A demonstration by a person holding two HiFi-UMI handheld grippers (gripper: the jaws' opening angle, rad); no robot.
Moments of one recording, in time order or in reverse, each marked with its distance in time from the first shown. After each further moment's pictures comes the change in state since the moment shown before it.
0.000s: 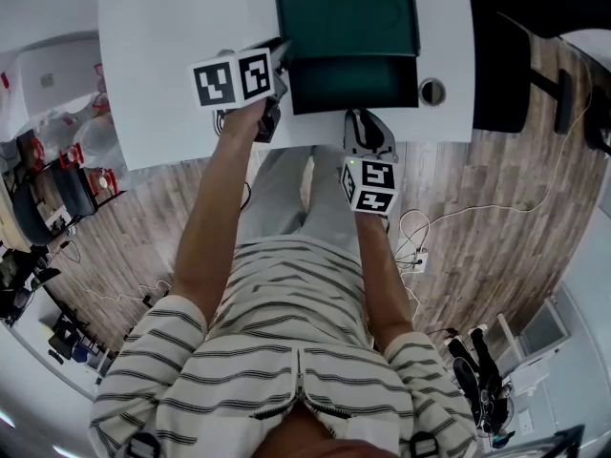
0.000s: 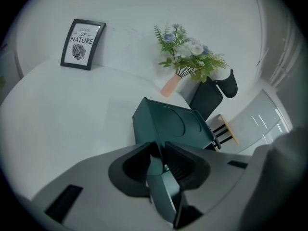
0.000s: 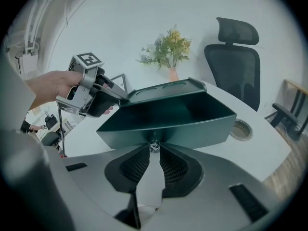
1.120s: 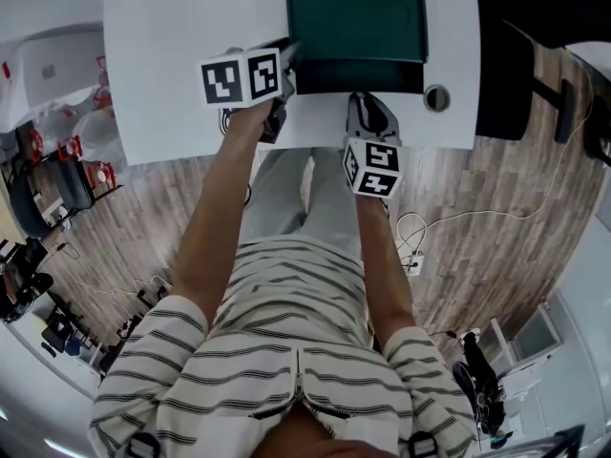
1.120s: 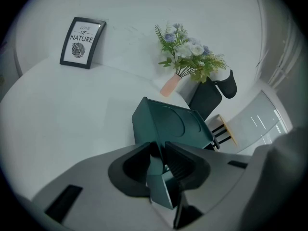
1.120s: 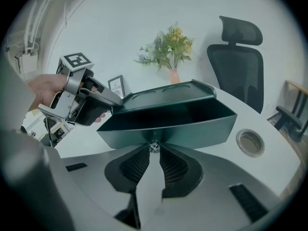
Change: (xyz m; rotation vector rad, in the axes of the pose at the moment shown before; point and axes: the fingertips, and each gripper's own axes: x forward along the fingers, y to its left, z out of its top) left arm 0.001 0.000 0.000 -0.004 0.005 -0.014; right arm 0.030 -0.005 0.027 -0.002 -0.020 -0.002
